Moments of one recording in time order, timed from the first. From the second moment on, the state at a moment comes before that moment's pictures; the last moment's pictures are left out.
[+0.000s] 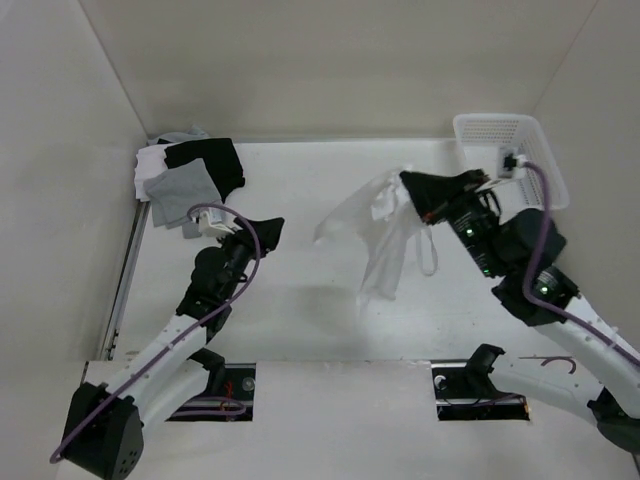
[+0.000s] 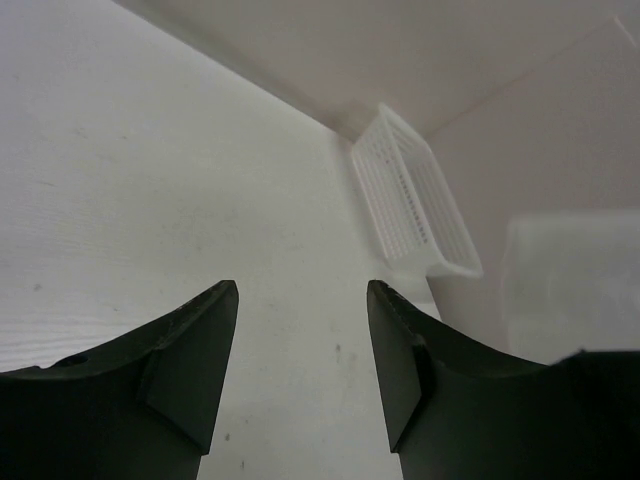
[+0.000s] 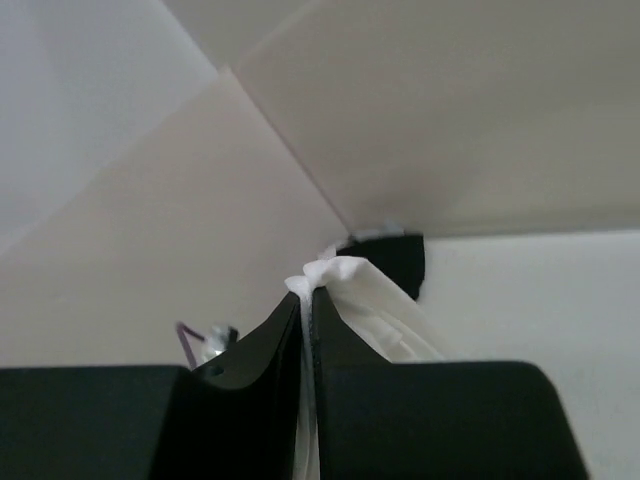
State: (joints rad) left arm -0.45 0.87 0.35 0.54 -0.06 -0.84; right arm 0.79 0.86 1.22 -0.04 0.30 0.52
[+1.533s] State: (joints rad) left arm -0.93 1.58 0.68 0.30 -0.36 -0.40; right arm 0.83 1.23 0.43 0.00 0.16 0.94
